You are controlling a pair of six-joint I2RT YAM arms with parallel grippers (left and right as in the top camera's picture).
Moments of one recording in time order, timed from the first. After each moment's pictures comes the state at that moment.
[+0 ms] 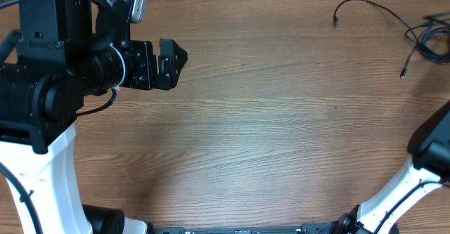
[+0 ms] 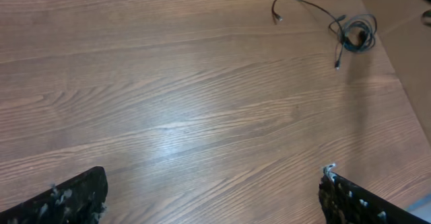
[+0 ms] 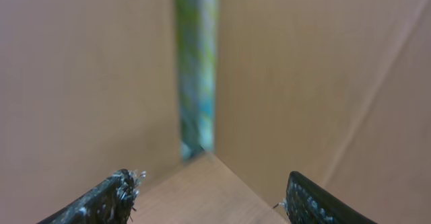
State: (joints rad) left arm -0.18 1.62 2.49 -1.69 0.32 -0.14; right arm -0.54 2.19 1.88 0.13 0.19 0.02
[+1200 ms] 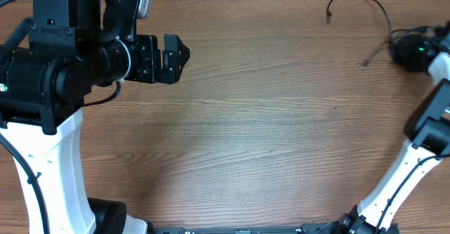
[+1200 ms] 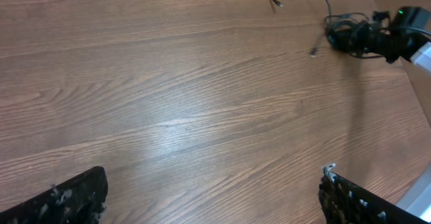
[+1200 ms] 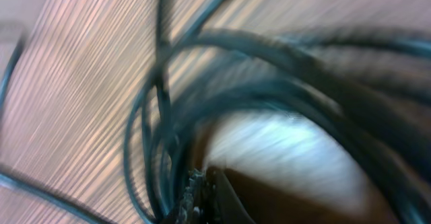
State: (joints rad) left arm -0.18 1.66 2.49 -1.69 0.32 -0.13; right arm -0.52 2.49 1.94 -0.41 -0.32 0.42
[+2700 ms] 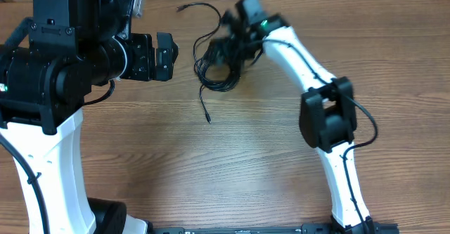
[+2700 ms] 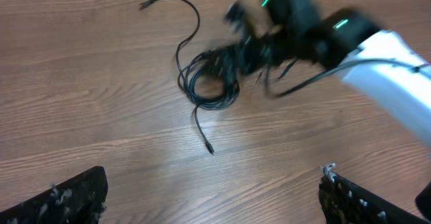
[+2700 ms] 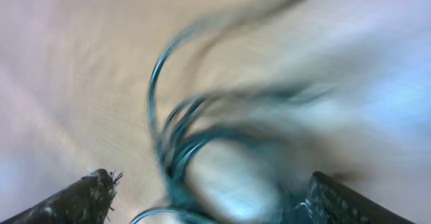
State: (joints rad) left arm -0.18 1.66 2.49 -1.69 0.18 -0.11; right arm 0.38 2.47 2.28 -0.86 -0.44 0.15
